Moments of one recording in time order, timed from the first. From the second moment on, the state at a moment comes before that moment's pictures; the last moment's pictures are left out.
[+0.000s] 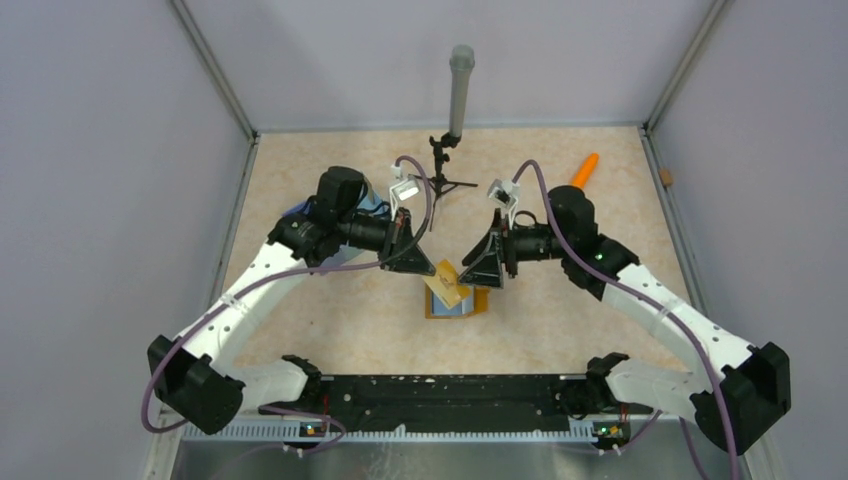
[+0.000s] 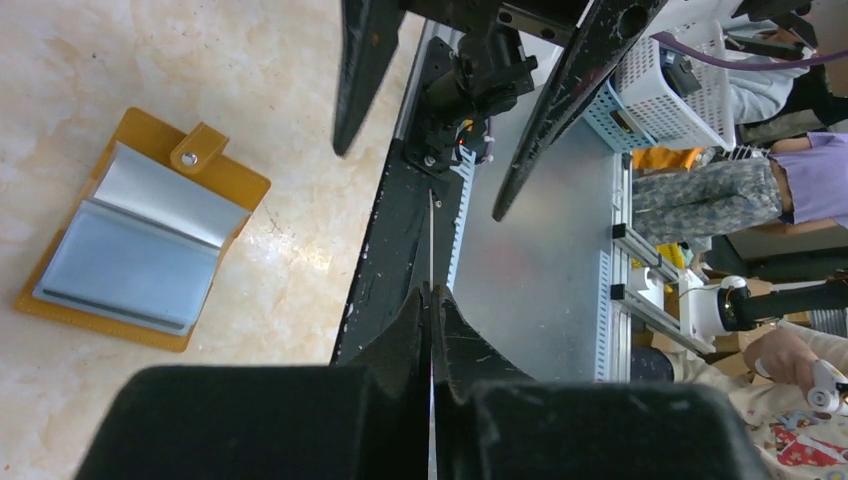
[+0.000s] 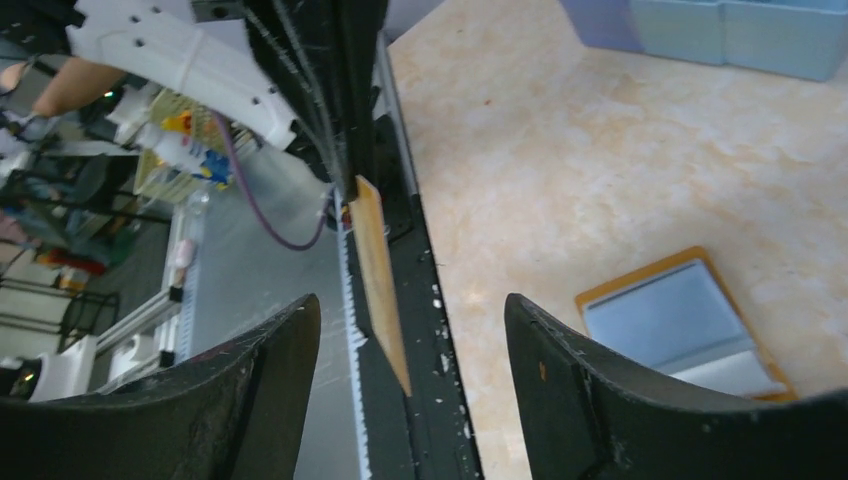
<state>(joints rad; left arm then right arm) -0.51 1.20 1.15 -0.58 1.02 -0.21 0.59 1.07 0.90 -0.18 -0.85 0.31</state>
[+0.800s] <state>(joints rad) -0.52 1.24 0.94 -0.42 0.58 -0.44 0.68 1.22 0.66 0.09 -0.49 0.69</state>
